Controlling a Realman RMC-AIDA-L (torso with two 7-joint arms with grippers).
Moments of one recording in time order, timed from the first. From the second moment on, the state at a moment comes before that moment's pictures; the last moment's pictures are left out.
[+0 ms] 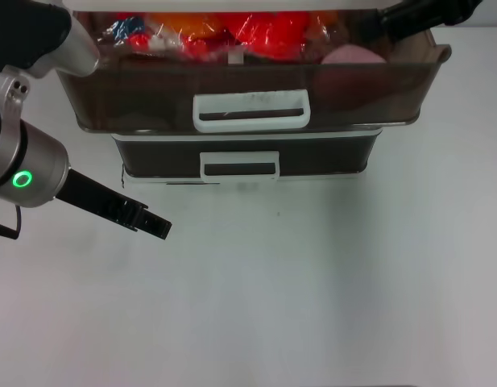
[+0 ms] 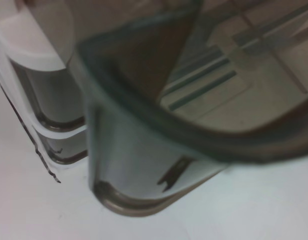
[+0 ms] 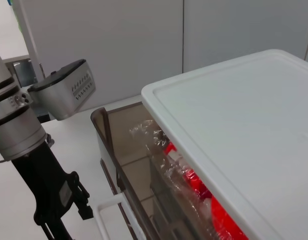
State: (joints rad) left arm -0.40 -2.05 1.53 1.65 2.54 1.58 -2.93; right arm 0.72 1.92 -0.97 -1.48 1.06 1.80 -0.89
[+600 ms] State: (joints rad) left arm -0.40 -2.05 1.53 1.65 2.54 1.58 -2.93; right arm 0.71 1.92 -0.97 -1.48 1.06 1.80 -0.89
